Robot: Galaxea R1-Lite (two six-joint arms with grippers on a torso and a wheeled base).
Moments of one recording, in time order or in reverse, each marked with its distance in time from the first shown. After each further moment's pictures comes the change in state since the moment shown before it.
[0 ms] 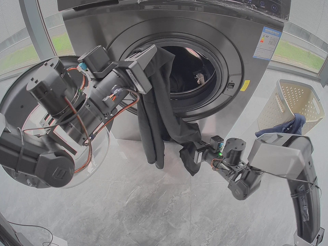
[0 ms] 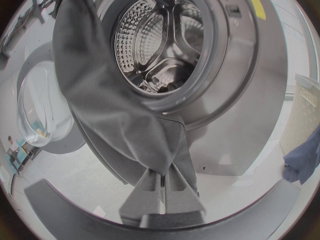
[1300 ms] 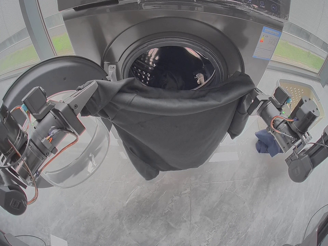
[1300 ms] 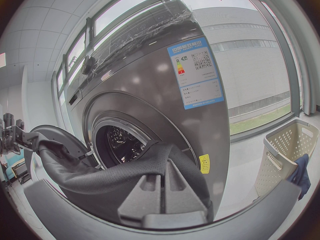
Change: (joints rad) left arm 0.182 -0.313 0.462 -0.007 -0.034 -0.037; right arm -0.130 -0.660 0.320 -0.028 -0.010 0.070
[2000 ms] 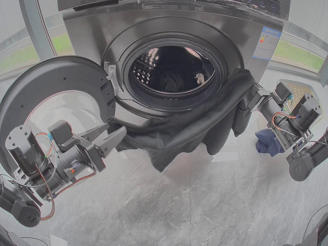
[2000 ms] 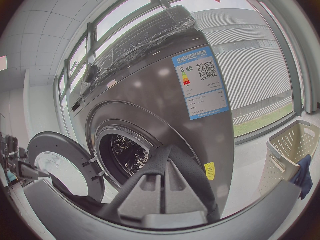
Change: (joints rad) left arm -0.044 0.116 0.133 -0.015 -0.034 -0.006; right arm 0.017 -0.020 -0.019 0.001 0.000 0.014
